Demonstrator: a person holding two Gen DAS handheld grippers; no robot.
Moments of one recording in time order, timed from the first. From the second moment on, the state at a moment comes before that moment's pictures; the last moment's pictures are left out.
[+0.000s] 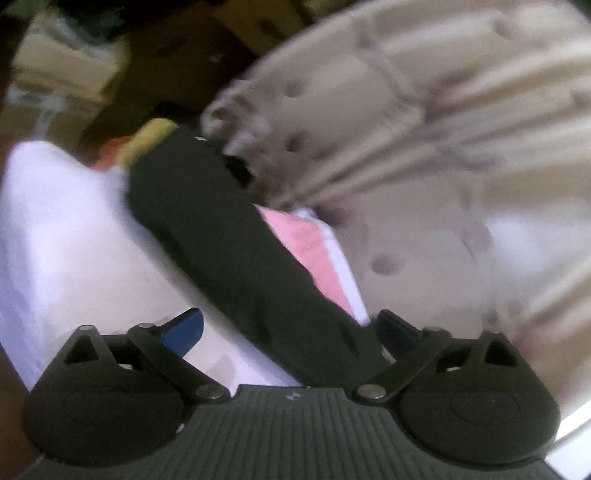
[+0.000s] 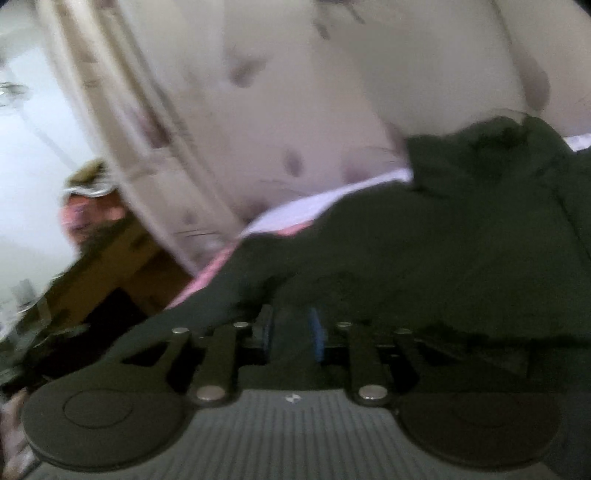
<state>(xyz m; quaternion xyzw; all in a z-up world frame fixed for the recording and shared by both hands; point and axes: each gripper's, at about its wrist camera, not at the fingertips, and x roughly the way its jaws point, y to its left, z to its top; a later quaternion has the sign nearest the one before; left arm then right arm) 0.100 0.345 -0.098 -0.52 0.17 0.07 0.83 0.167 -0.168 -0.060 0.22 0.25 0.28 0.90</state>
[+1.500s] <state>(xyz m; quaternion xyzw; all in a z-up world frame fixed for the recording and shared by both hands) 0.265 -0.134 0.010 -0.19 0.23 -0.30 0.91 -0.022 -0.420 -0.081 0.41 0.12 0.14 0.89</state>
